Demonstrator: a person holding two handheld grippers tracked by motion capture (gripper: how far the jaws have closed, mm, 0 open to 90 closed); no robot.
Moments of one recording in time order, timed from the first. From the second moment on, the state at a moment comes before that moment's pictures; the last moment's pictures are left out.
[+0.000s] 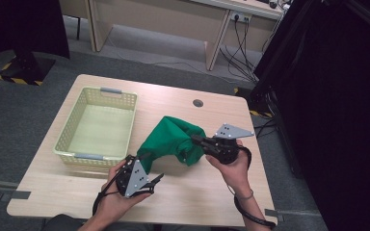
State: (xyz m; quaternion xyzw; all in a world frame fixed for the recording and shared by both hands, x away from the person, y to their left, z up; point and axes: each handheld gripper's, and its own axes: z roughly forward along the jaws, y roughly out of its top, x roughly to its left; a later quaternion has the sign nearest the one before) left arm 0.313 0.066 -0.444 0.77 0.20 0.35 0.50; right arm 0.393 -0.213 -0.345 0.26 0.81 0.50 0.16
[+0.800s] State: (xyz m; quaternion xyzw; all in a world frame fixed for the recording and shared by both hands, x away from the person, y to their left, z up) left arm 0.343 0.035 -0.439 0.79 0.26 0.33 0.45; right arm 0.377 -0.229 -0.327 0.25 0.79 0.54 0.15
